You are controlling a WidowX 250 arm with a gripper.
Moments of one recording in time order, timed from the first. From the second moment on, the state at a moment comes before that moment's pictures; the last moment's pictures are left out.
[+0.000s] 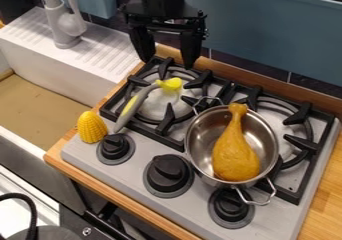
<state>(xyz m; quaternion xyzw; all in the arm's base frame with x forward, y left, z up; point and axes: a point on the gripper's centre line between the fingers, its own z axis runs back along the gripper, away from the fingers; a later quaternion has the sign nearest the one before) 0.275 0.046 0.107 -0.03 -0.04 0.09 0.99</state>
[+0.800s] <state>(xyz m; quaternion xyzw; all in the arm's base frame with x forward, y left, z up) 0.269 0.091 0.090 -0.03 -0.02 0.02 1.00</state>
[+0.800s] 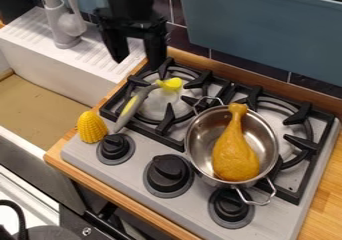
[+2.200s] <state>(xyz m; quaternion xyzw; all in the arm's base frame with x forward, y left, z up) 0.264 0.078 0.048 0.02 -0.02 -0.07 1.00</state>
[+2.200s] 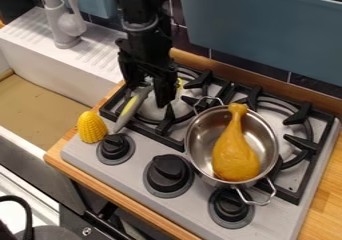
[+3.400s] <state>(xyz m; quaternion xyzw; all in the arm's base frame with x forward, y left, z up) 0.276 0.078 0.045 0.01 -0.01 -0.04 1.00</state>
